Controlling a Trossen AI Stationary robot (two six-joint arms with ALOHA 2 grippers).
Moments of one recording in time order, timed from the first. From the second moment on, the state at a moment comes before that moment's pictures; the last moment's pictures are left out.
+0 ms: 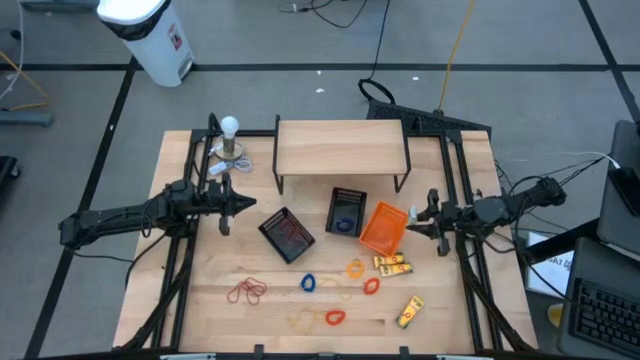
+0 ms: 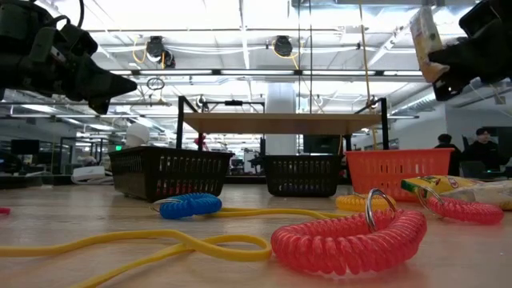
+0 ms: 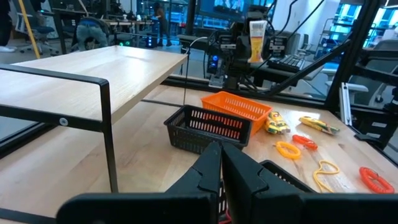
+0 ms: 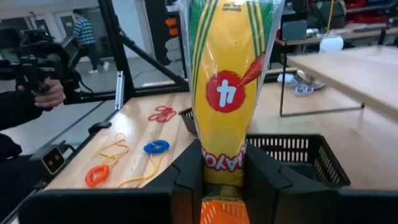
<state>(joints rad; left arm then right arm) 0.26 0.22 0.01 0.15 0.18 -0.10 0.39 0.00 0.09 -0.14 0.32 0.18</state>
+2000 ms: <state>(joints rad) 0.26 0.22 0.01 0.15 0.13 -0.12 0.16 1.28 0.84 -0.84 0.20 0.54</state>
